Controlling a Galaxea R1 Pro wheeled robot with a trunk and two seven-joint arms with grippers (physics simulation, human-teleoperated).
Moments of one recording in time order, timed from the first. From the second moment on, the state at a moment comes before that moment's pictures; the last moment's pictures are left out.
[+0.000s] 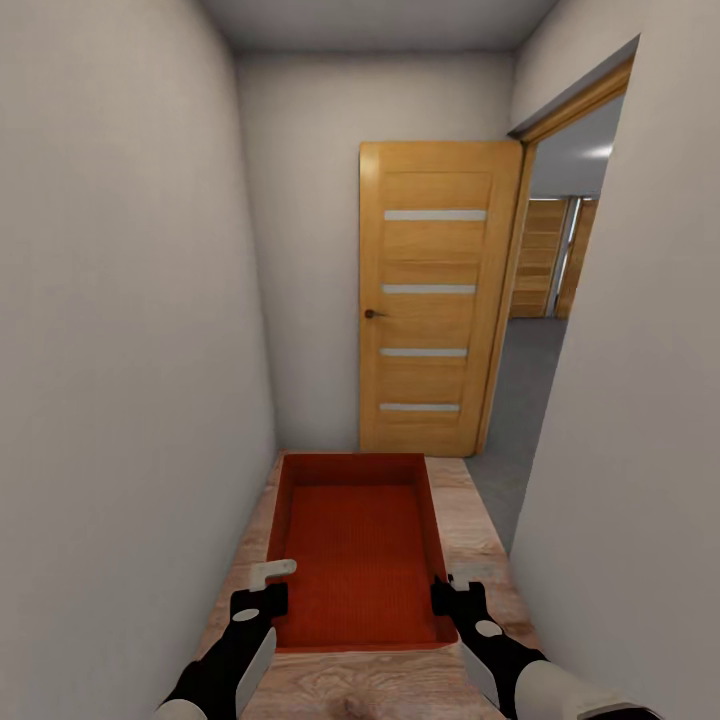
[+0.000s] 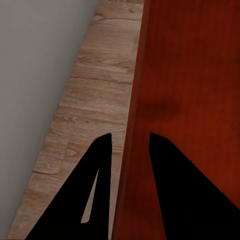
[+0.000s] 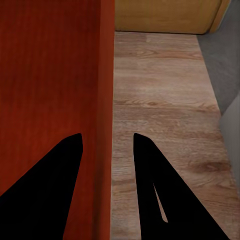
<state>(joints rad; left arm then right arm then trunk) -0.49 -0.14 -0.04 -0.55 0.08 0.11 0.31 -0.67 0.08 0.13 -0.07 -0.07 -0.31 -0.08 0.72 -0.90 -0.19</state>
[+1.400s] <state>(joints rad) -0.49 -0.14 -0.04 -0.55 0.08 0.11 0.31 -0.67 0.08 0.13 -0.07 -0.07 -0.31 -0.08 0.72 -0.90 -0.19</state>
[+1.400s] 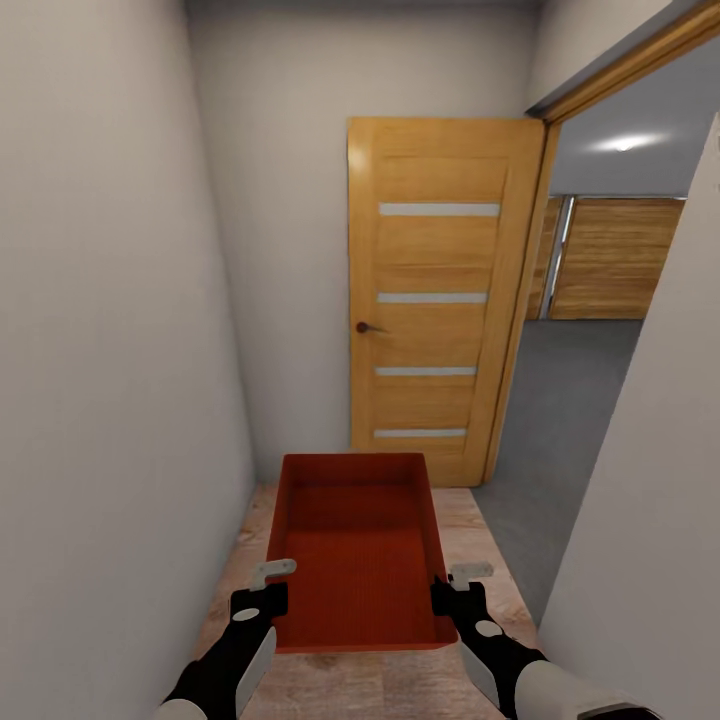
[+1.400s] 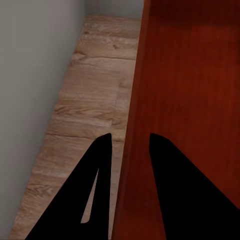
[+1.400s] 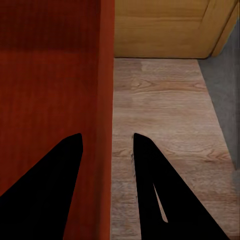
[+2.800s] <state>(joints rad) -0.49 -0.14 -0.04 -0.55 0.08 0.11 0.31 -0.67 0.08 0.13 -0.07 -0.07 -0.31 -0.08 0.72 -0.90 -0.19</state>
